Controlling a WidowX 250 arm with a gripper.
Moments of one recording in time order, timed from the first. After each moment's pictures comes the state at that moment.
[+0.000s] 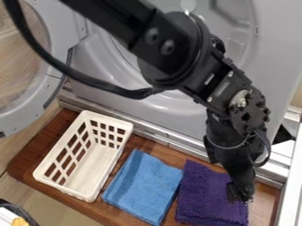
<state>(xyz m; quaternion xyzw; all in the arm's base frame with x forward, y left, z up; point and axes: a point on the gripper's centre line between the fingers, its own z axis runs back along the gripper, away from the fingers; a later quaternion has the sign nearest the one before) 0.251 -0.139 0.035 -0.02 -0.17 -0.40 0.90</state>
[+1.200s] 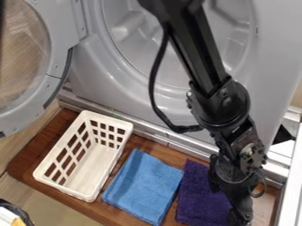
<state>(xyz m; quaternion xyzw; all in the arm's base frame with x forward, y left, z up) 0.272 -0.147 -0.062 -0.01 -0.12 -0.37 0.92</state>
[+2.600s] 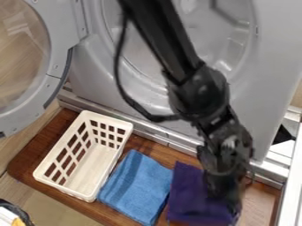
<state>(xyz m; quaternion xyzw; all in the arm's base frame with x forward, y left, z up) 0.264 -0.128 -0.029 0.00 -0.15 -0.35 0.93</state>
